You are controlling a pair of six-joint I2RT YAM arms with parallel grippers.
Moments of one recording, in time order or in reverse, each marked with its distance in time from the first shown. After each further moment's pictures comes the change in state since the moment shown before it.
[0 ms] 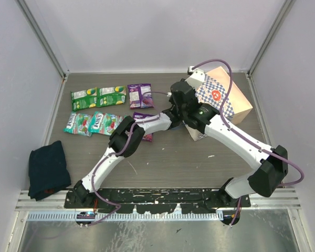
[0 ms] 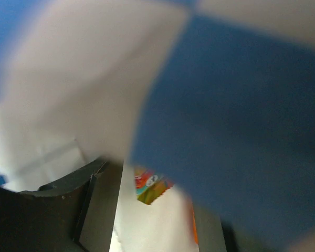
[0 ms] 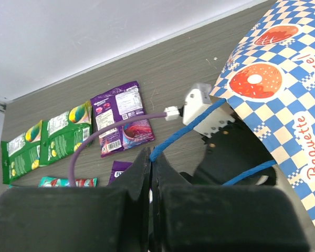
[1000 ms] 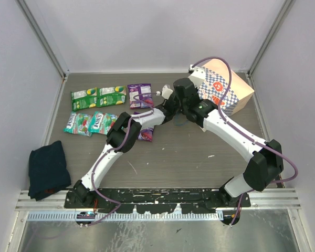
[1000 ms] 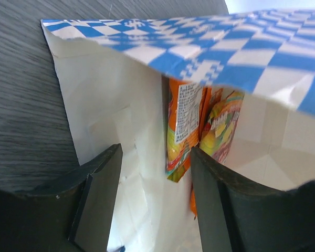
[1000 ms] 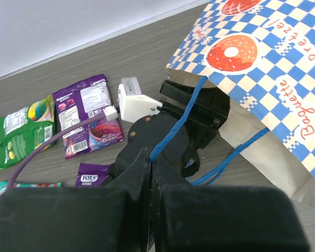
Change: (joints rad) left arm 0.085 0.043 0.037 0.041 -0.014 -0.198; right arm -0.110 0.058 -0.007 -0.011 -0.076 -0.066
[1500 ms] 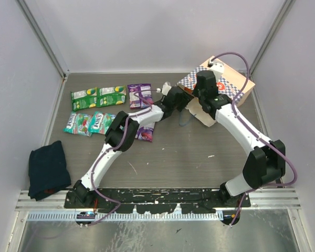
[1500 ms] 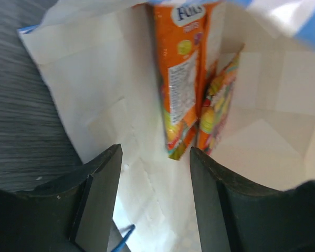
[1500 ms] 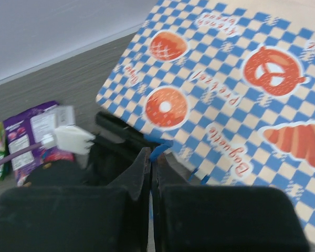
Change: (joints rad) left arm 0.023 -0.016 0.052 -0.076 0.130 -0.004; right arm -0.282 0.008 -0.040 0.066 -0.179 -0.143
